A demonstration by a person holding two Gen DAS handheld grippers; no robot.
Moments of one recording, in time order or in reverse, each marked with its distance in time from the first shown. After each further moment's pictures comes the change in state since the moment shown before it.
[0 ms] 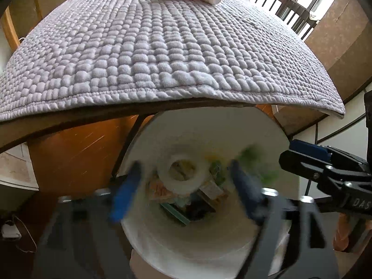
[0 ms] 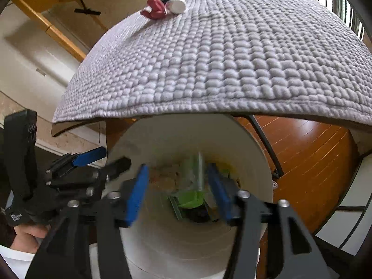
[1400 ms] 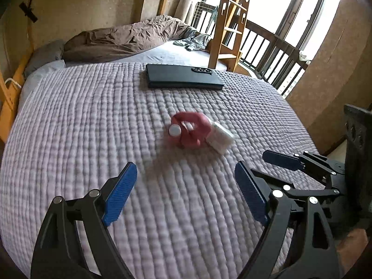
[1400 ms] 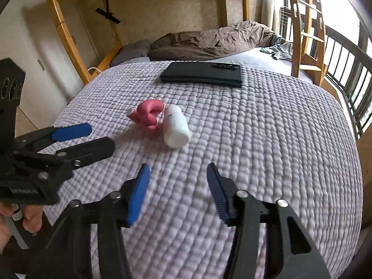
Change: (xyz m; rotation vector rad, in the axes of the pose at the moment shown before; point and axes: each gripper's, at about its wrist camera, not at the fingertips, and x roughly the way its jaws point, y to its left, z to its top) left arm -0.022 0.032 0.201 0.031 -0.254 -0.073; right arm 0.015 0.014 0.201 -0.294 -0.171 -0.118
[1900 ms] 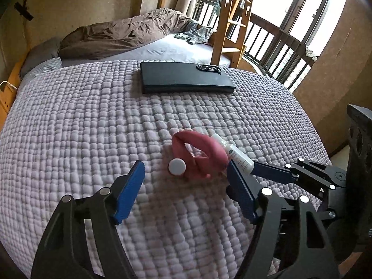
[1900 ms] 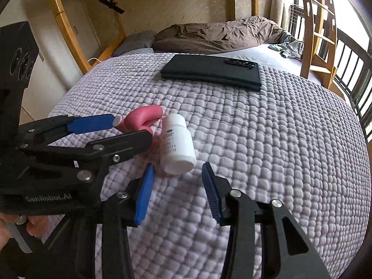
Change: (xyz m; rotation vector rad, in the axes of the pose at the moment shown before) left arm 0.047 0.004 0.029 0.000 0.050 0.001; right arm 0.046 0.005 0.027 -0.038 0.052 0.015
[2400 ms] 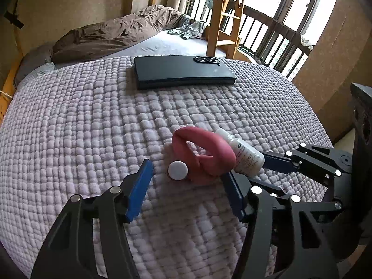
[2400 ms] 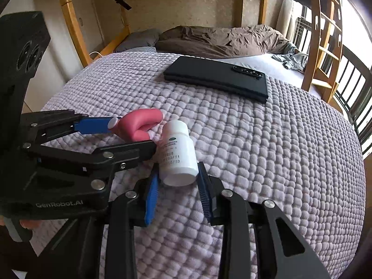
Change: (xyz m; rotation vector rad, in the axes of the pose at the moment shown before) left arm 0.019 0.001 0.002 0.066 0.028 -0.006; right arm 0.018 0.004 0.010 -0.086 -0.016 -0.040
